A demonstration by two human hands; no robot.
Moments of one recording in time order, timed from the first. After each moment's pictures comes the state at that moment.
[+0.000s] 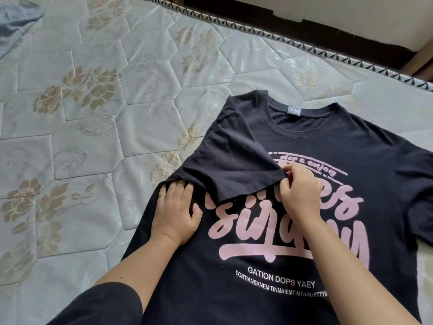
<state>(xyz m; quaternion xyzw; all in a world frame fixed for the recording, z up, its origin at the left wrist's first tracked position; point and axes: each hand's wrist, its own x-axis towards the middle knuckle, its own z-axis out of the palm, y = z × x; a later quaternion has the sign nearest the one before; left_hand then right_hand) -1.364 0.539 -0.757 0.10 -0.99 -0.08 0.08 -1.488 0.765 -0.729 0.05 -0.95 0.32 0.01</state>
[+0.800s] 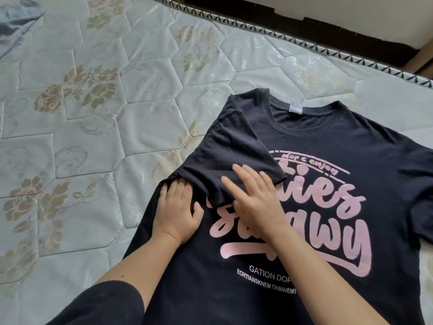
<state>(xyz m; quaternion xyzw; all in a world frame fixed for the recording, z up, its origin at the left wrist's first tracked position) -1.365 0.540 -0.755 0.12 -0.99 -0.06 0.04 -1.448 0.716 -0.751 0.40 -0.88 0.19 0.20</state>
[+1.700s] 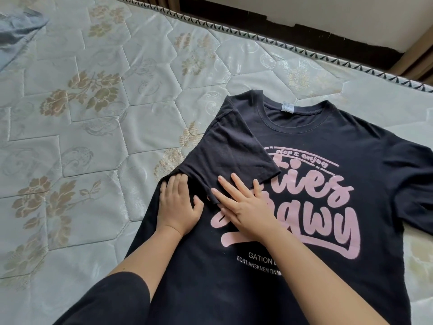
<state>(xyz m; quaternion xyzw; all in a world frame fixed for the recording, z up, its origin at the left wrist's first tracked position) -1.360 0.543 -0.755 0.15 -0.98 -0.10 0.10 -1.422 0.718 -0.735 0.40 -0.90 0.07 -0.14</state>
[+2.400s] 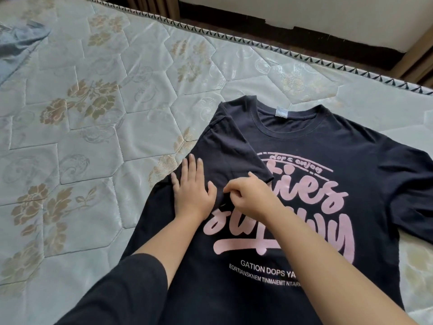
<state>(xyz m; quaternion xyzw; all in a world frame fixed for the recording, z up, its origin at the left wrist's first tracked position) -1.410 0.577 -0.745 0.20 -0.97 -0.09 -0.04 -1.466 0.718 -0.686 0.34 -0.90 0.20 -0.21</state>
